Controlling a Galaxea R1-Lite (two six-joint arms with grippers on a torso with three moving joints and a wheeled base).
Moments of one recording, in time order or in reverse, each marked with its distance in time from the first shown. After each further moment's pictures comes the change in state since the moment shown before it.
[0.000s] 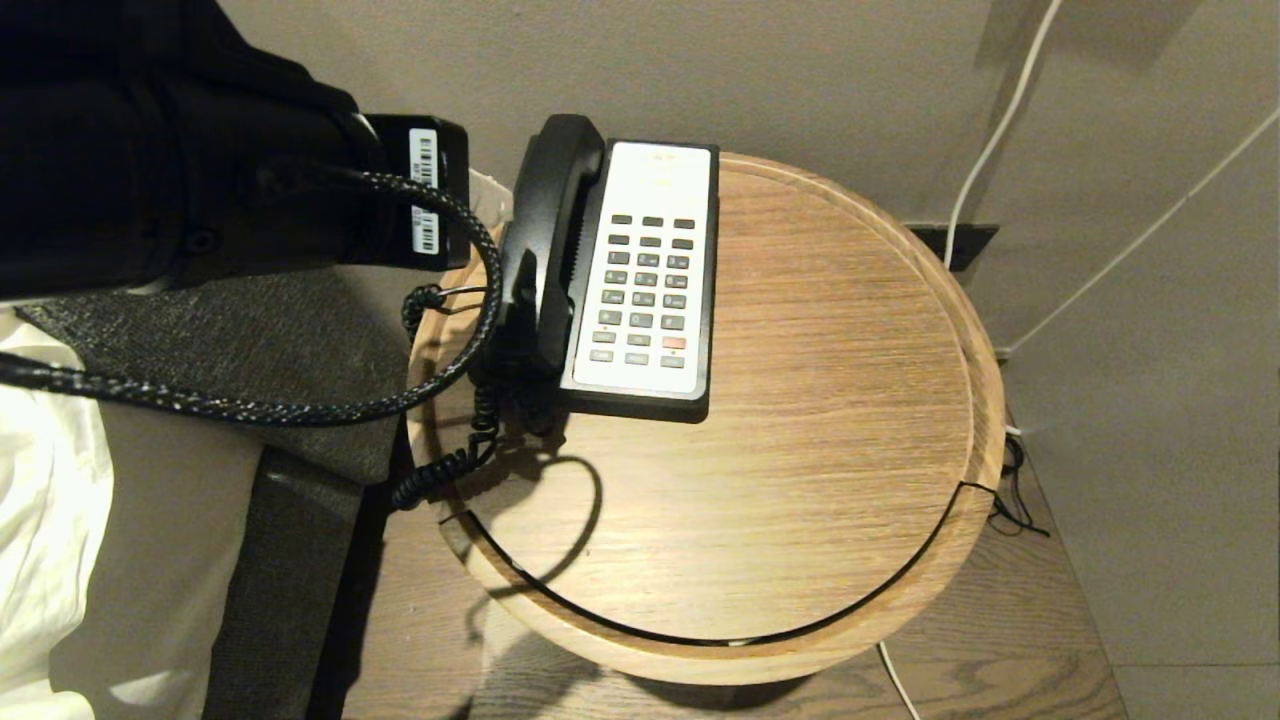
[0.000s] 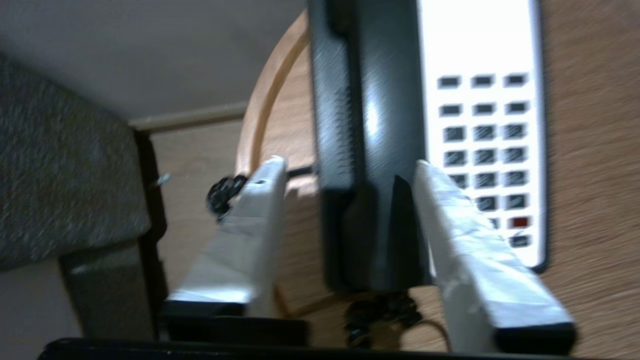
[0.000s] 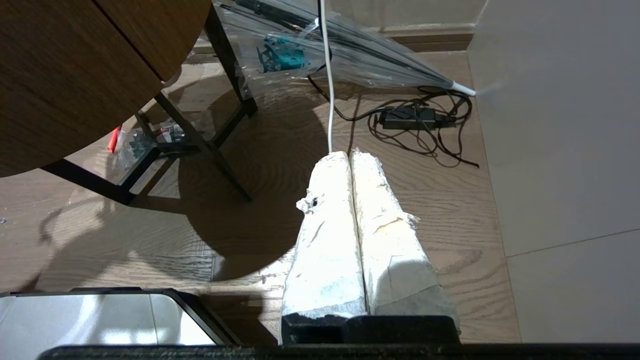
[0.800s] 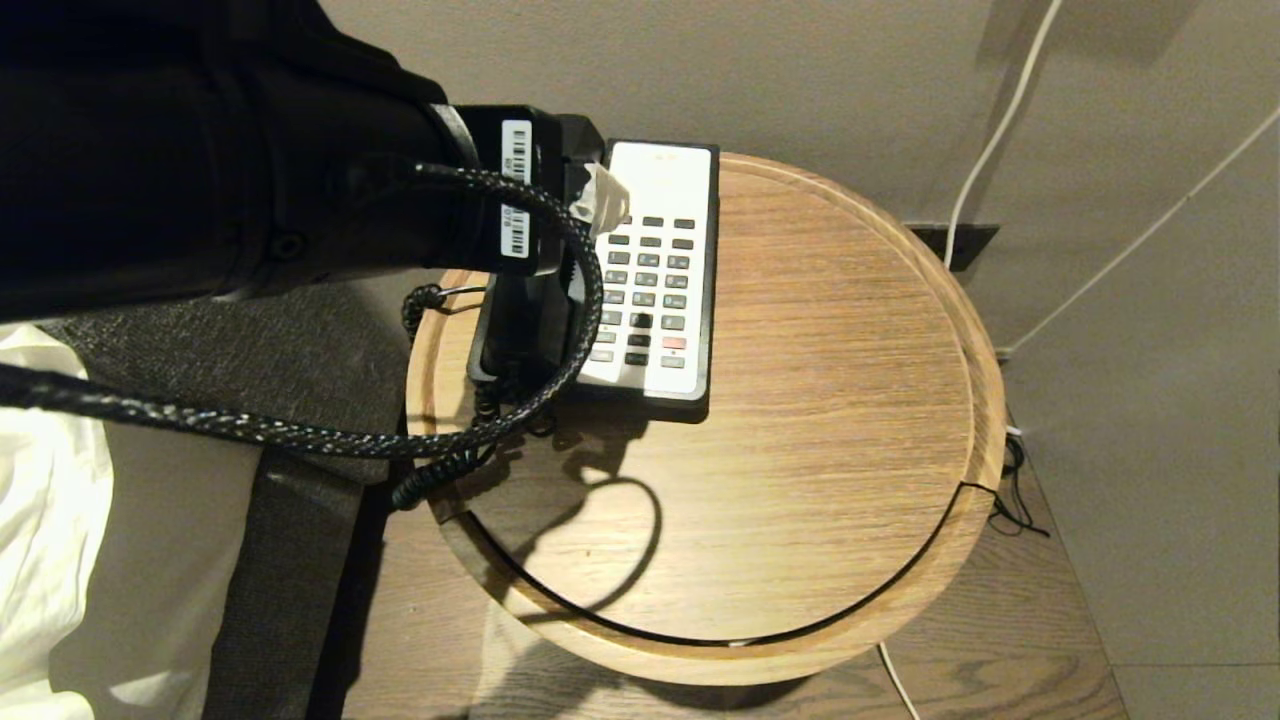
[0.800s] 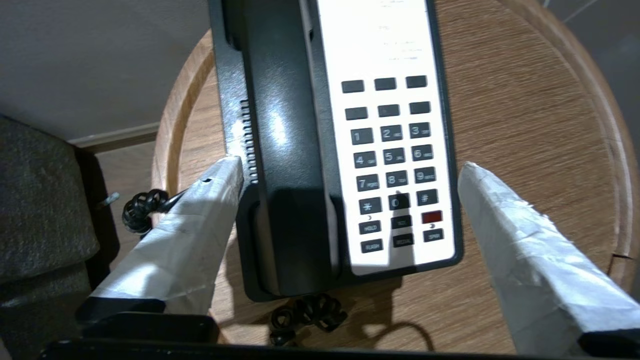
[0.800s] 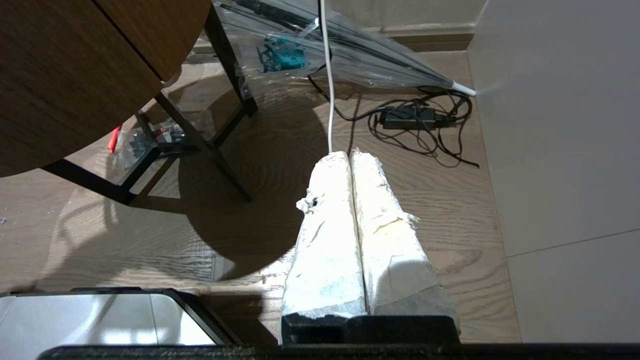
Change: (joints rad) left arm -0.101 0.047 -0.033 -0.029 -0.014 -0.013; right arm 0.000 0.000 0.000 0.000 0.000 0.000
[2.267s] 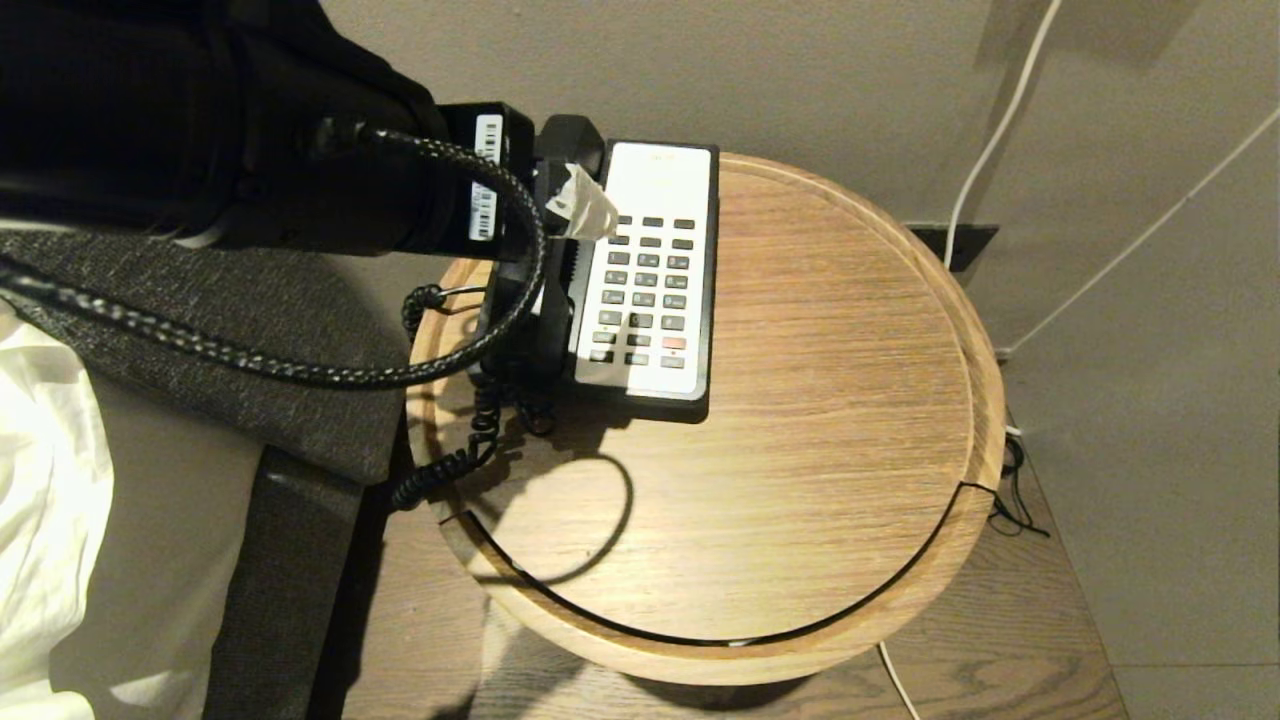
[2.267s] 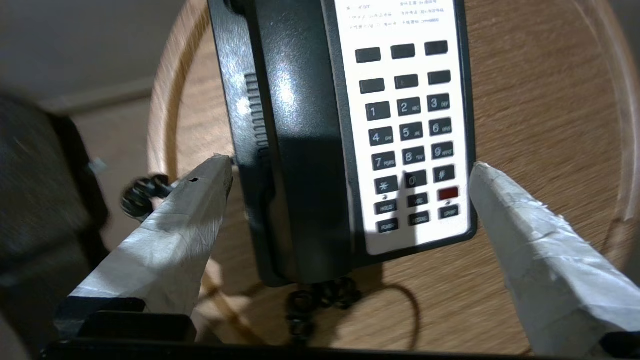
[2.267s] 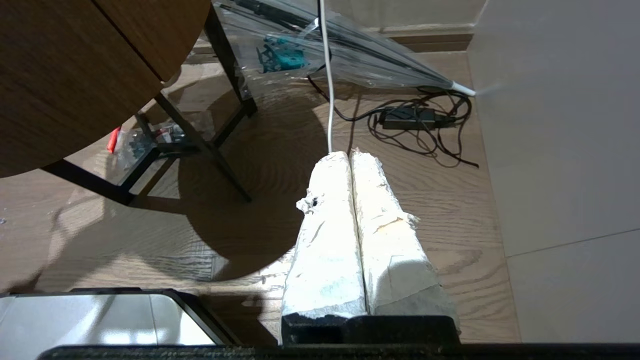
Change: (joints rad) left arm 0.115 0.069 -0.206 0.275 -0.181 -0.071; right arm 0.000 0.000 0.000 0.001 0.000 0.000
